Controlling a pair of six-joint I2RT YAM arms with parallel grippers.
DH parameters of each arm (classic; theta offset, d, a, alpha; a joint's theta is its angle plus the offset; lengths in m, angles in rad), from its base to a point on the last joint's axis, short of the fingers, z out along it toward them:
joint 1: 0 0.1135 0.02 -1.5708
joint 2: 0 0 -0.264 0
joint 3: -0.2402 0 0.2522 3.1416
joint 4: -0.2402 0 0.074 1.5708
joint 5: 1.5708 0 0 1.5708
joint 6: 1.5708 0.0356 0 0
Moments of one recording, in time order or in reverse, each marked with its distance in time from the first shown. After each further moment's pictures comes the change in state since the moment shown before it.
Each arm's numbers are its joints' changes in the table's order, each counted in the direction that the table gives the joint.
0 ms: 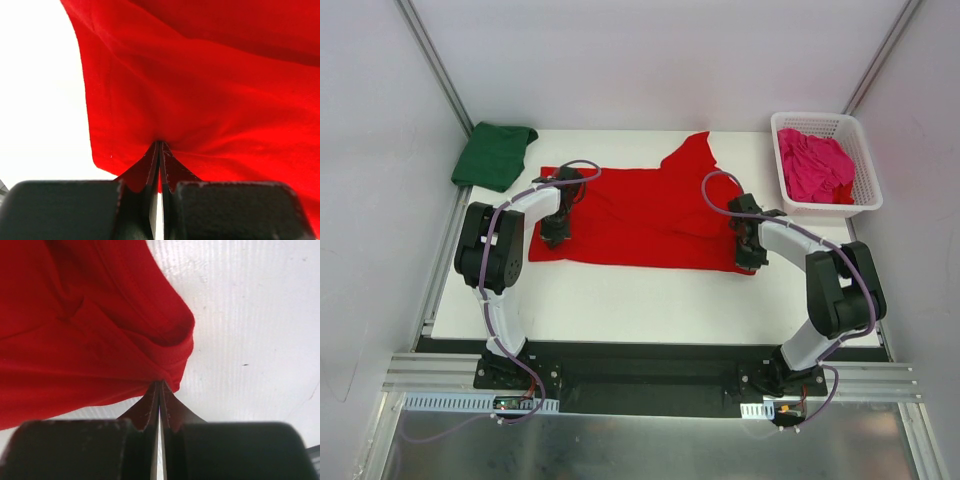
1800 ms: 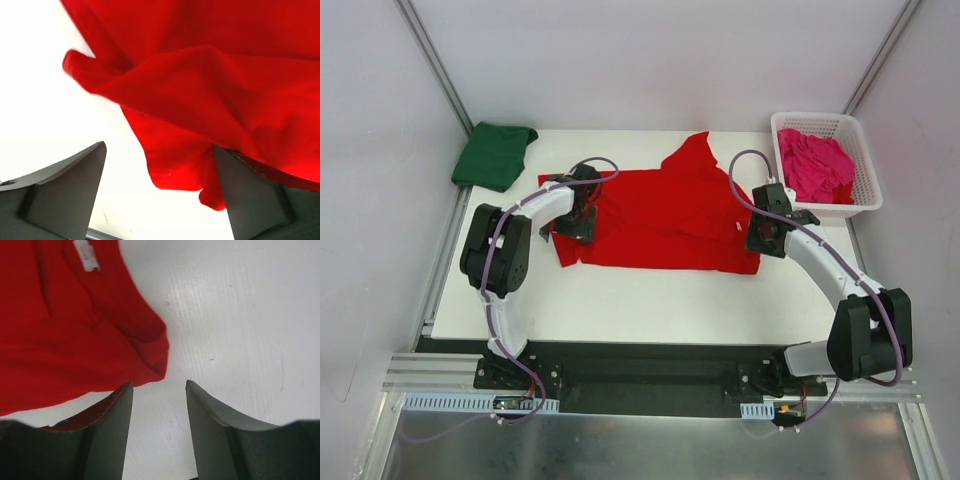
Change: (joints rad) left arm -0.099 -0.011 -0.050 -0.034 0.009 0.000; right arm -0.069 -0.250 -0.026 -0.050 0.035 0.019
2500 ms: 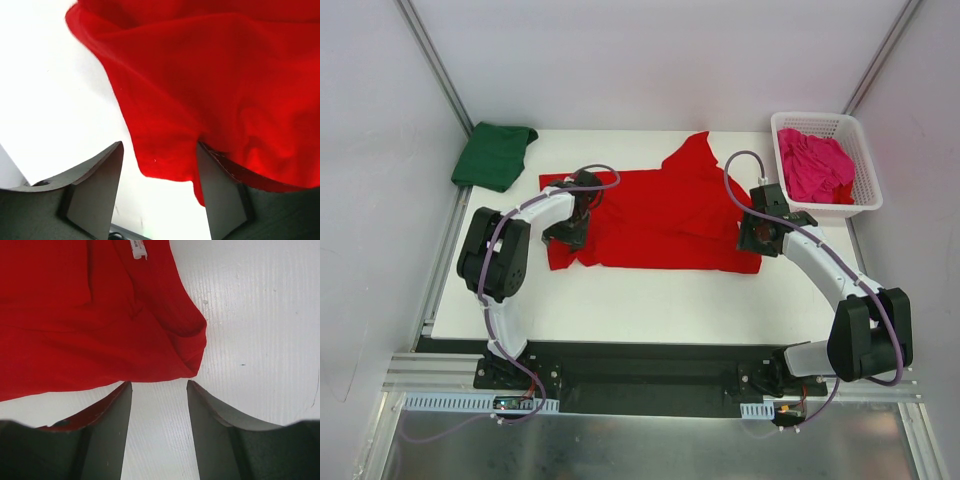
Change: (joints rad) left arm -0.027 -0.037 0.051 -0.010 -0.062 0.008; right arm 0.020 -0.010 0.018 0.060 -0.142 -0.020
